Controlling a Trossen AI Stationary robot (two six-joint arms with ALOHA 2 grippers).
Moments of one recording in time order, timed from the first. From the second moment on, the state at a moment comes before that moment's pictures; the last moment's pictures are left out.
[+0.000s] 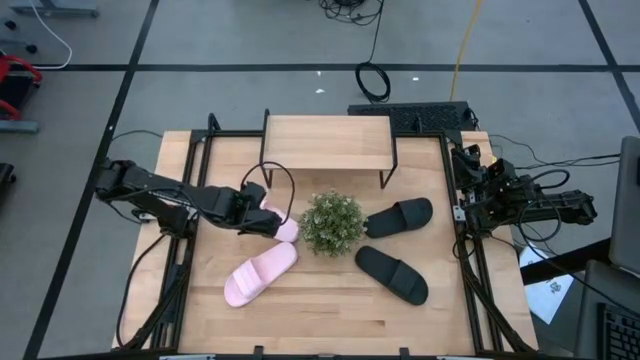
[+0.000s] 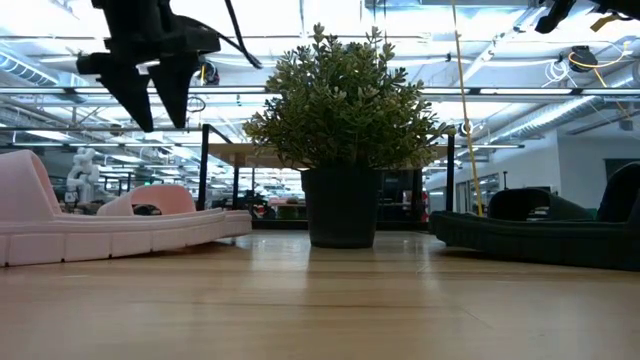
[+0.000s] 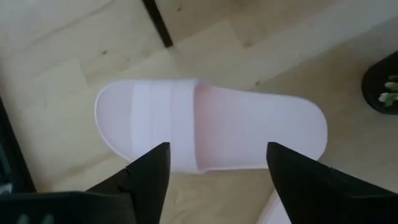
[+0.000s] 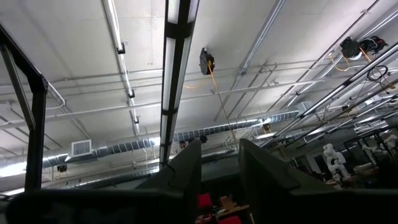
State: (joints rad) left arm -0.19 1.44 1.14 -1.17 -0.40 -1.29; right arm 0.05 0.30 0.21 0.91 0.36 0.02
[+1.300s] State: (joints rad) left arm -0.09 1.74 1.11 -1.27 -0.33 -1.27; right arm 0.05 0.30 0.21 0.93 0.36 0.07
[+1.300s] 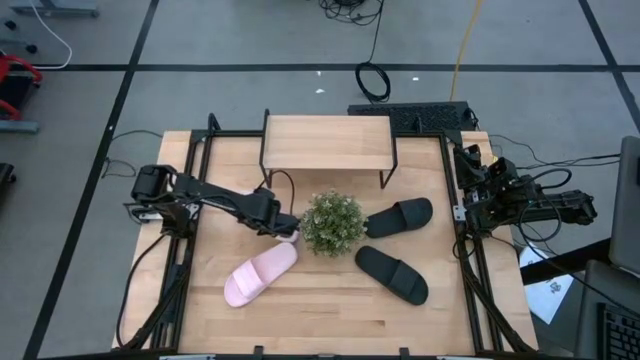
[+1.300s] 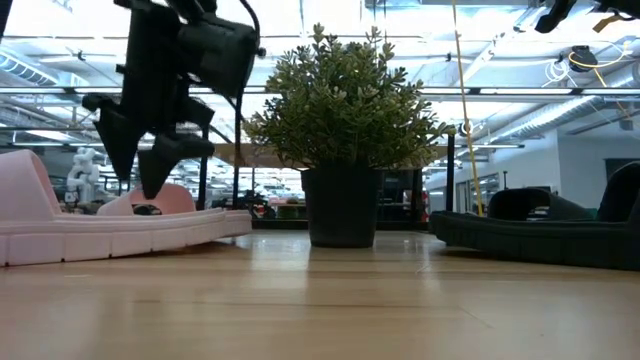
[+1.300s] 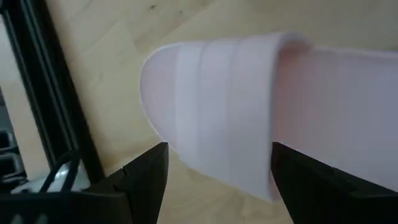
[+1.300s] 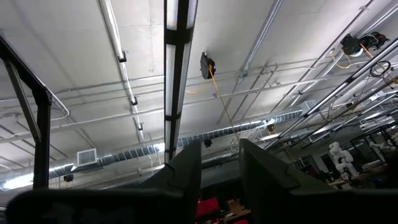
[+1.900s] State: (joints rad) left arm -0.08 1.75 1.09 -1.23 -0.35 -1.29; right arm 0.05 0.30 0.21 0.93 0.37 0.06
